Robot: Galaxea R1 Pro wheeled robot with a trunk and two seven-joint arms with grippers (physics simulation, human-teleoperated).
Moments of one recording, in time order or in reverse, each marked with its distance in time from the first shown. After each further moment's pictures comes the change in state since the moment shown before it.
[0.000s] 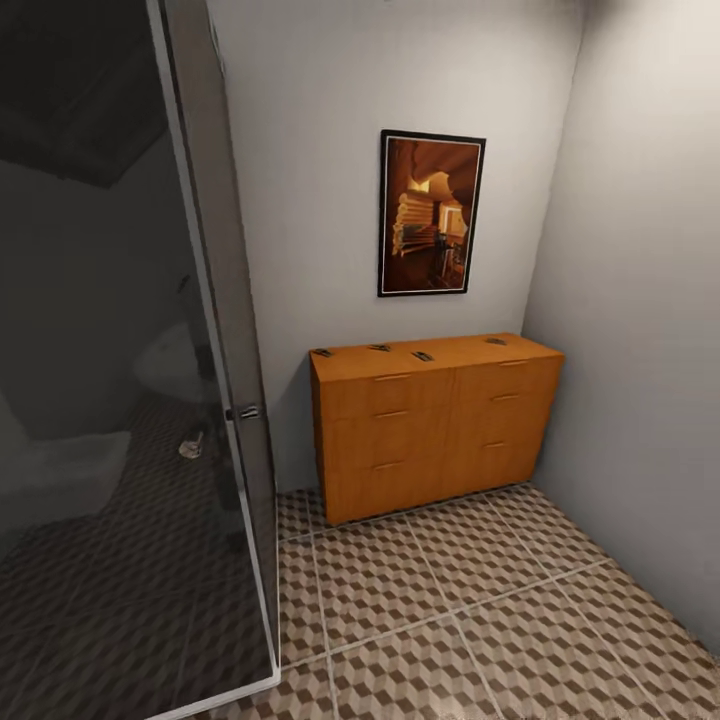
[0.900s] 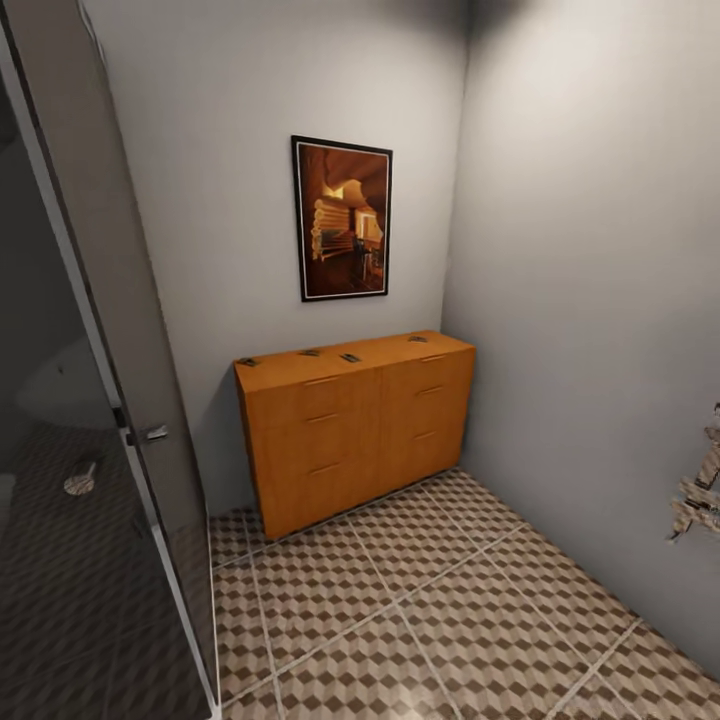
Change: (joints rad) left arm 0.000 0.002 0.001 0.000 0.001 0.000 0.001; right arm 0.000 0.000 0.000 0.000 0.001 0.000 0.000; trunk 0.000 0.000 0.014
